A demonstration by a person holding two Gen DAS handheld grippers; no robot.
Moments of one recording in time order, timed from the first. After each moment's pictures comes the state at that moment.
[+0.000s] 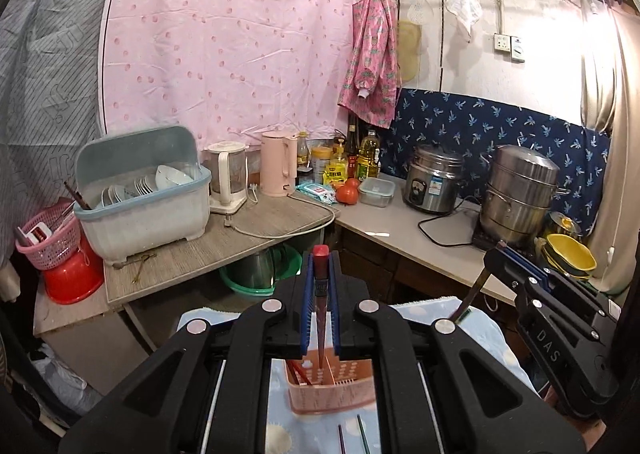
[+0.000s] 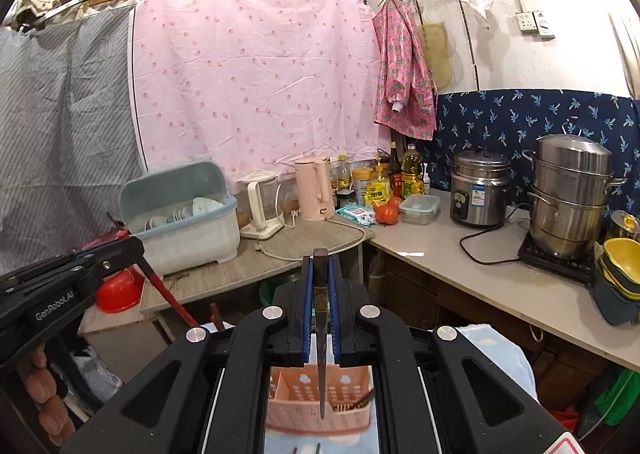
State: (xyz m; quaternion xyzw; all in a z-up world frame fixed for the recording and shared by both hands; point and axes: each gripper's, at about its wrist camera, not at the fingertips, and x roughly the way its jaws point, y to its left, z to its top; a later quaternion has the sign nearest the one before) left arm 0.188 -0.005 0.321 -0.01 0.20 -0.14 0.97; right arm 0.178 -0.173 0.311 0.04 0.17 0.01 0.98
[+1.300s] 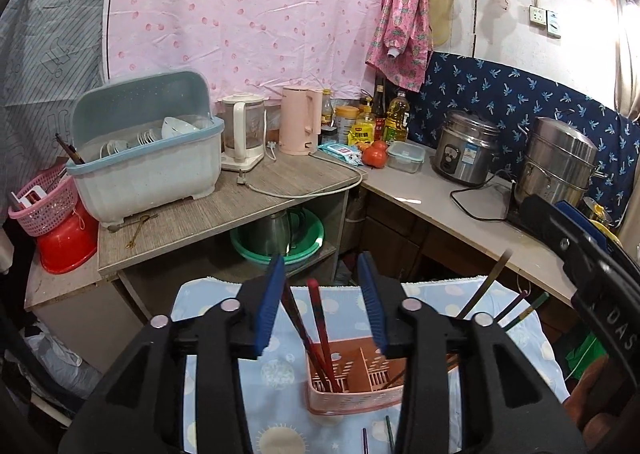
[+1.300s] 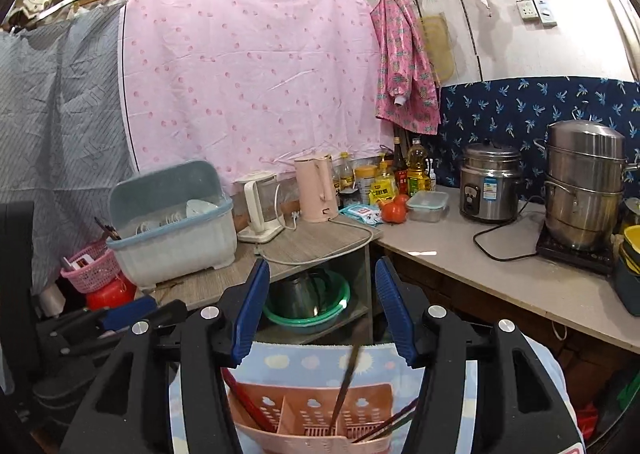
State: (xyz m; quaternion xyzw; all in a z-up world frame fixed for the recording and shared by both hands) left arm 0.247 0.002 0.248 -0.02 0.26 -0.10 0.96; right arm 0.221 -0.159 0.272 0.05 0.16 0.01 0.99
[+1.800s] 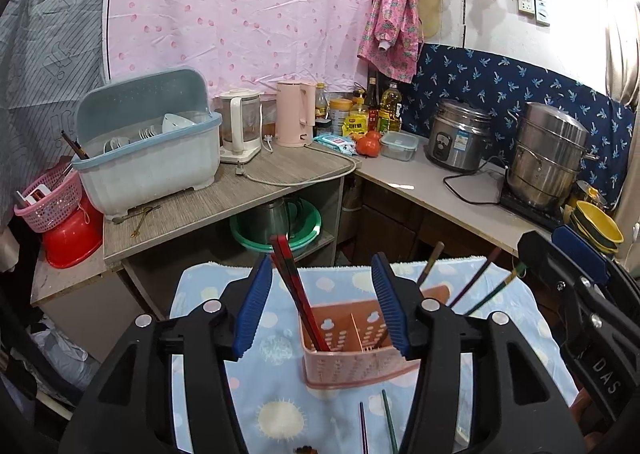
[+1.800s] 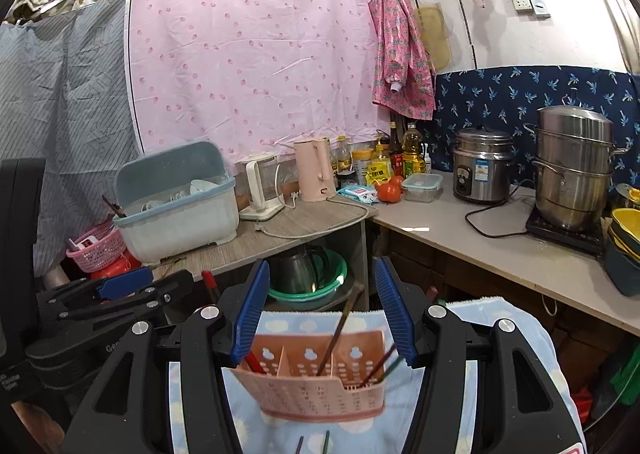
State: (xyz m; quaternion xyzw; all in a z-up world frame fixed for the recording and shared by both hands) left arm 0.206 -0.003 0.241 0.00 0.27 -0.11 0.96; right arm 0.165 -0.162 0.250 0.05 0.18 0.00 0.98
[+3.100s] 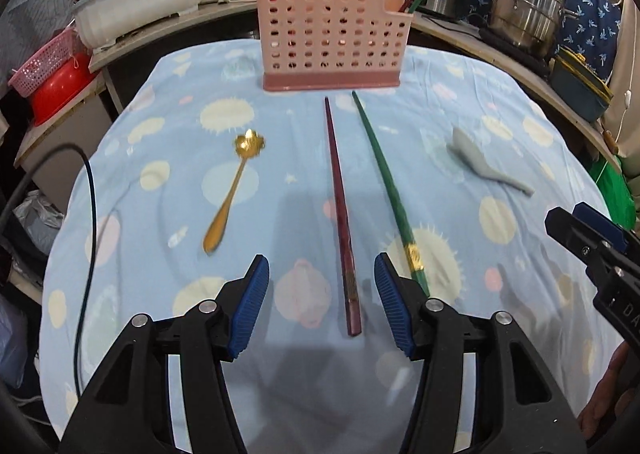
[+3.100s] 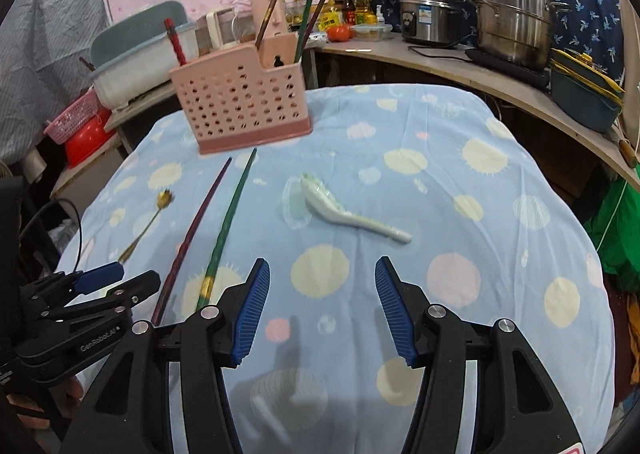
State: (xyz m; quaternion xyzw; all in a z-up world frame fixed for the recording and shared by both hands) left arm 0.024 -0.017 0.018 0.03 0.44 -0.12 0.89; right arm -0.024 -0.196 0.050 0.05 0.39 -0.04 0.92
